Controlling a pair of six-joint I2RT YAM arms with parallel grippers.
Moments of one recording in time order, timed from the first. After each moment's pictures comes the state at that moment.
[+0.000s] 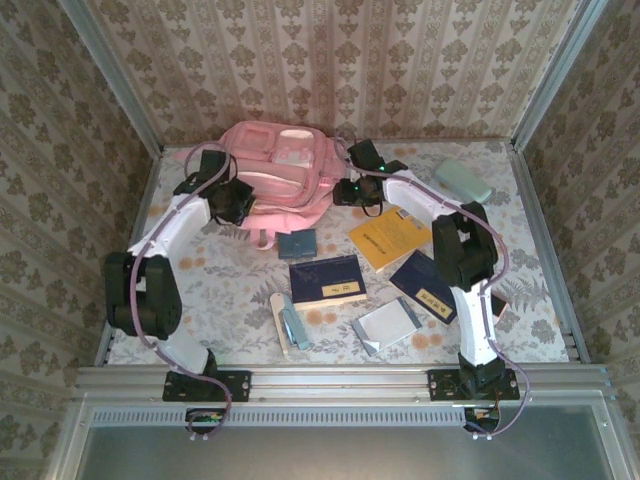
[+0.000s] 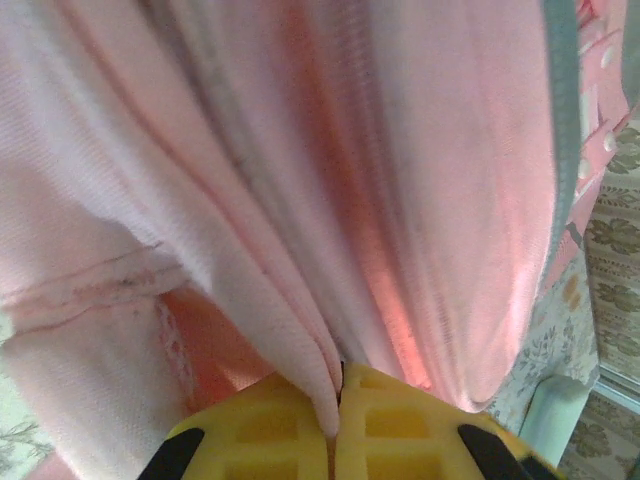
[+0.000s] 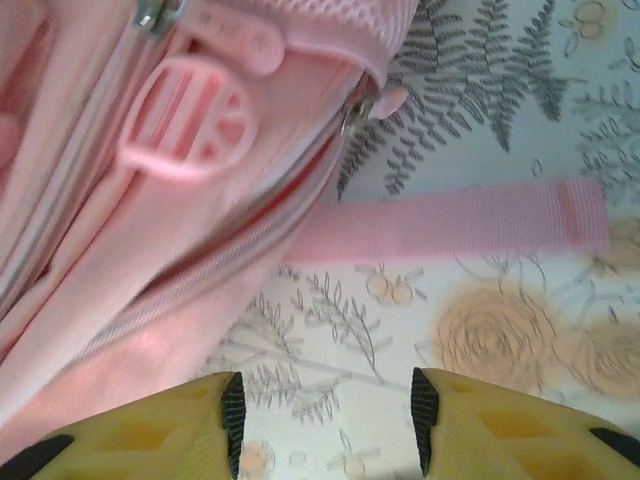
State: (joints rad) left arm -0.21 1.66 1.30 -0.58 0.20 -1.19; right arm 0.43 2.14 1.75 -0.60 -0.11 0.39
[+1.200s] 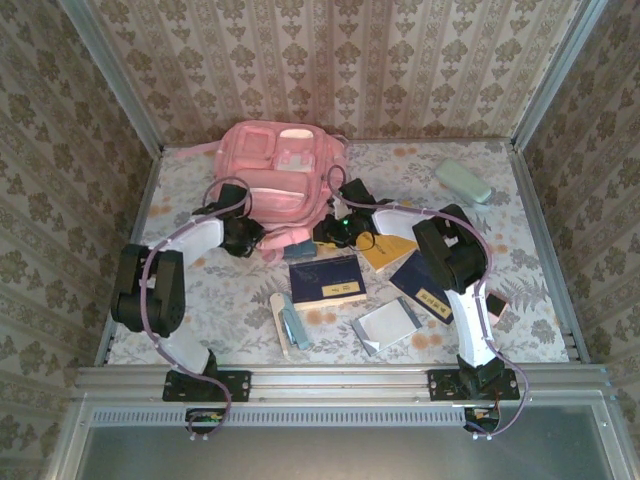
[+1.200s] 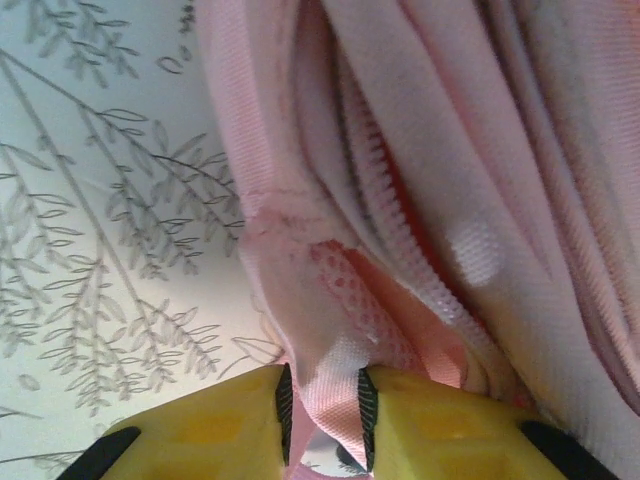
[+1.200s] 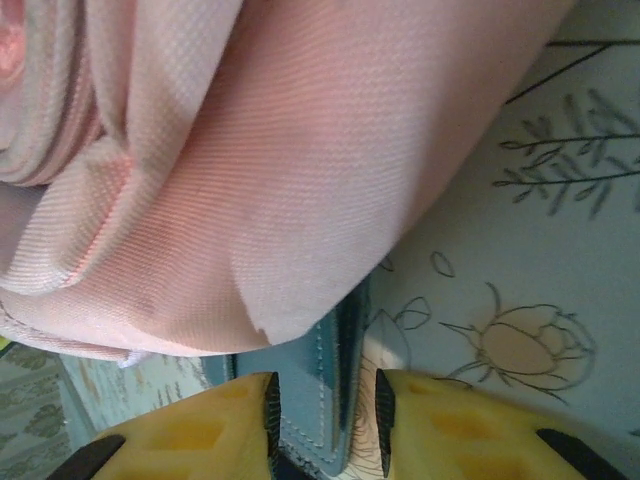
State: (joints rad) left arm -0.27 1.68 1.03 -0.51 0.13 -1.09; right arm 0.50 2.19 1.45 -0.24 -0.61 0.65
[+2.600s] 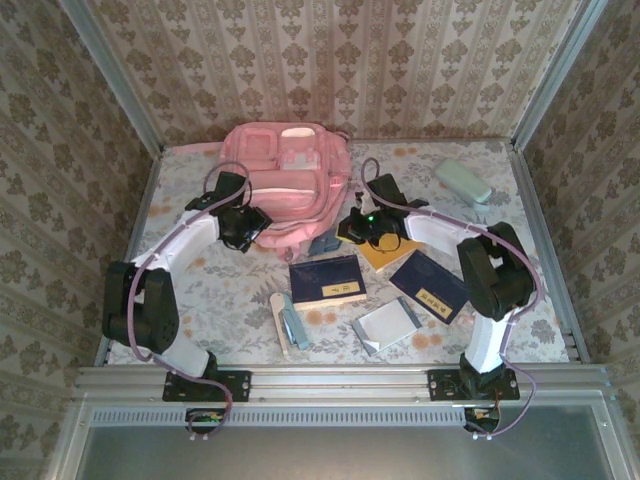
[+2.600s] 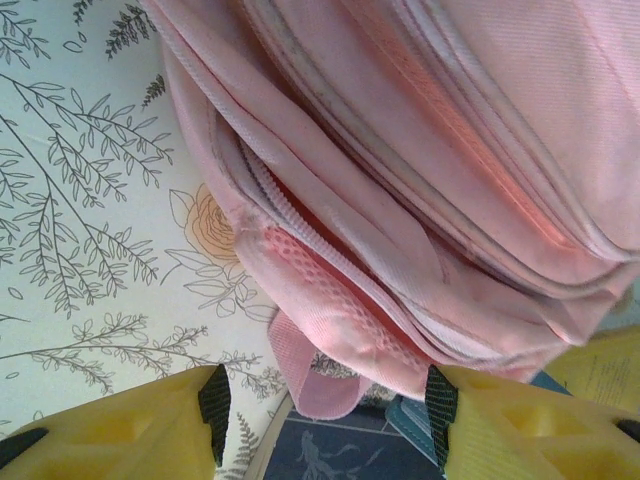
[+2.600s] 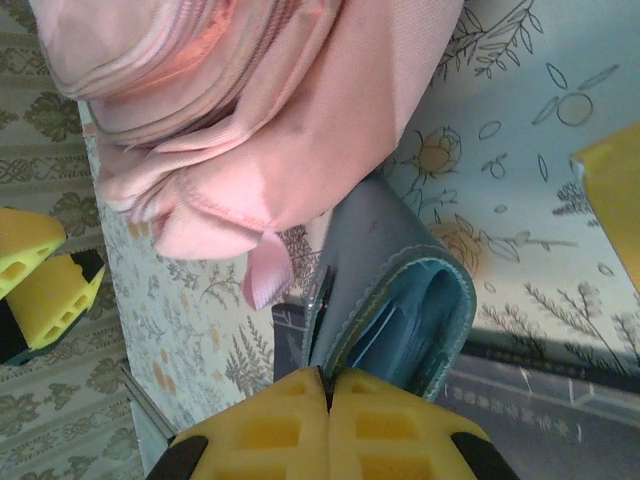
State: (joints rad) left arm -0.30 1.56 1.12 -0.67 0.18 -0.98; right arm 0.43 1.82 1.19 -0.28 -0.55 0.78
